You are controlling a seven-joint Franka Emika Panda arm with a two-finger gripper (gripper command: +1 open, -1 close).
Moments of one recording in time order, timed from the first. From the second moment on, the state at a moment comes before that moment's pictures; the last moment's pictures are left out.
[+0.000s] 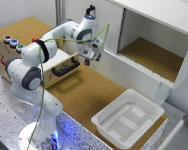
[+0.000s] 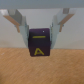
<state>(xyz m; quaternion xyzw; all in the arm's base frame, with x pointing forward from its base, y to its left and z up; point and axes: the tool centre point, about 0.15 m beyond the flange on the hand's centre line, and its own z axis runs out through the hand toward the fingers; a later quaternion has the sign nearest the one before) 0.384 -0.134 0.466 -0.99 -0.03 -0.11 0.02</state>
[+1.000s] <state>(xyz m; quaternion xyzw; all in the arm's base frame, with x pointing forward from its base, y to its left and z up) 0.563 -0.249 0.504 -0.96 -0.01 -0.29 -0.01</state>
